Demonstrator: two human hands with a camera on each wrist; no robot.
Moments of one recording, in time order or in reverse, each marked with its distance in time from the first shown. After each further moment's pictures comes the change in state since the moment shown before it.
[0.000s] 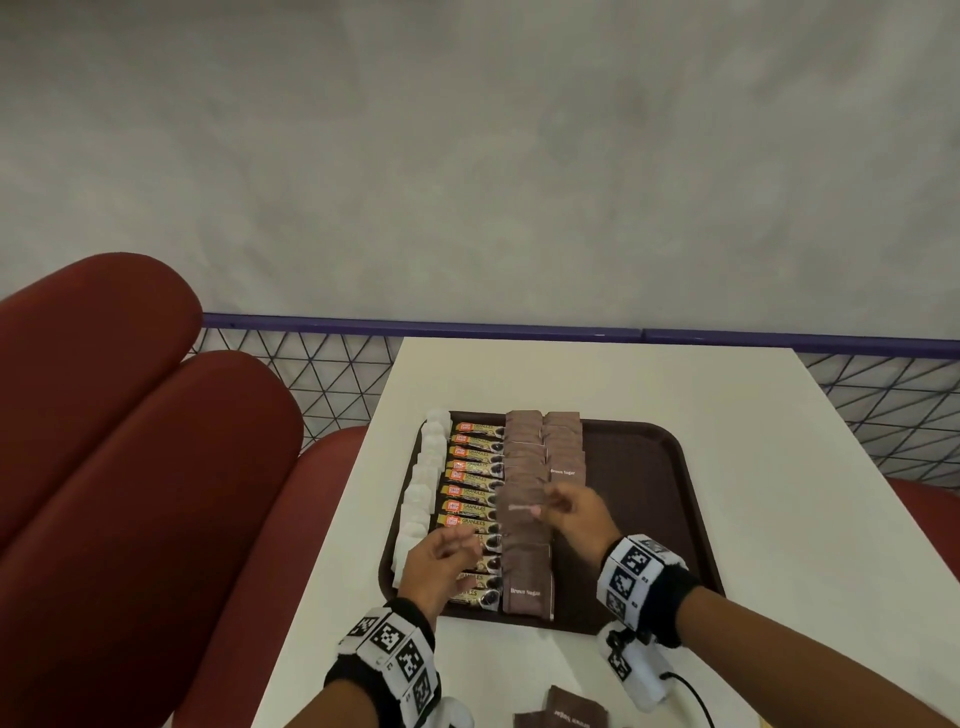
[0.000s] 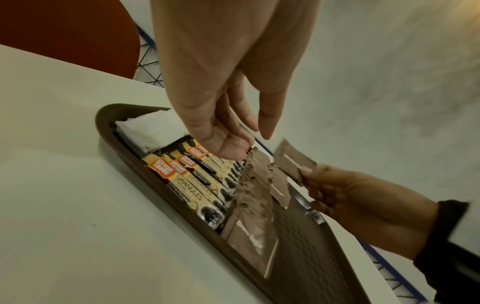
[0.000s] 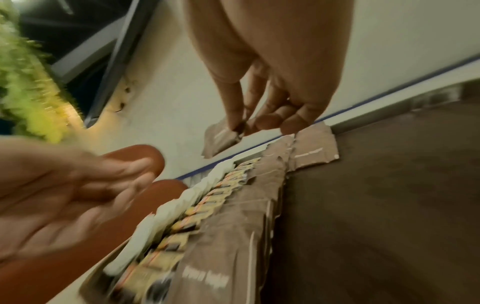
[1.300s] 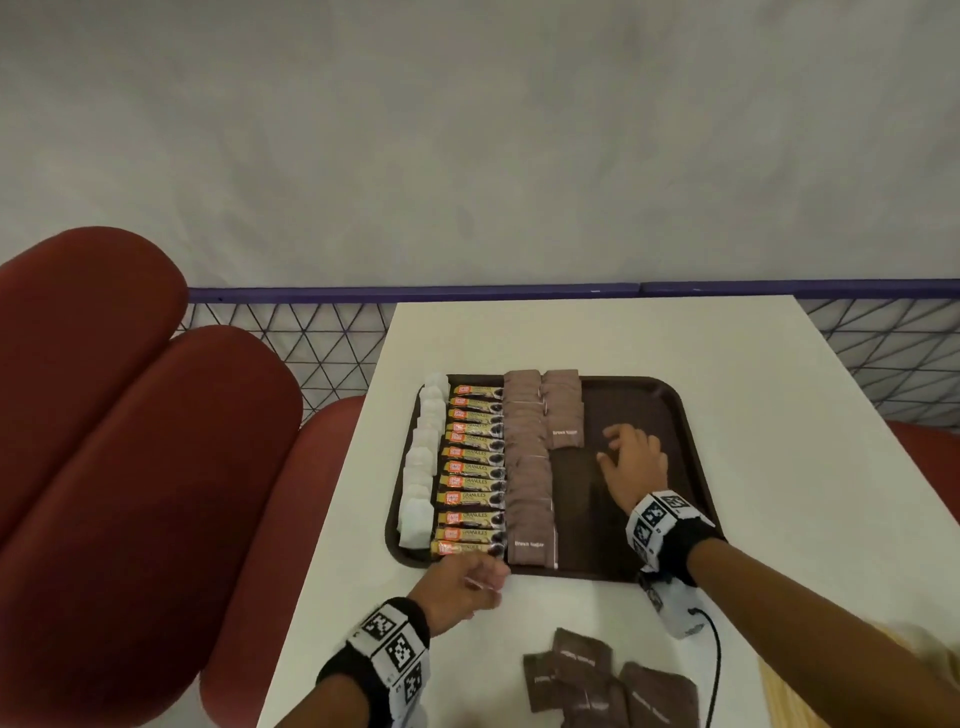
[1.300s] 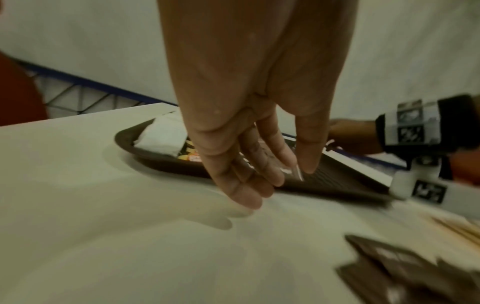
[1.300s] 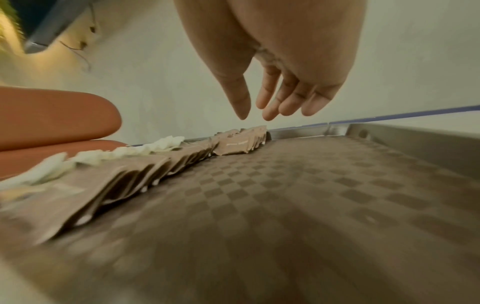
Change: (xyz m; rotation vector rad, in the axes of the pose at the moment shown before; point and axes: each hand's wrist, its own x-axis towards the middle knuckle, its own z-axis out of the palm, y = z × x) left_hand -0.016 -0.030 -0.018 0.687 -0.435 -0.050; right_hand 0.008 0.041 -0.033 -0.511 0.393 0.103
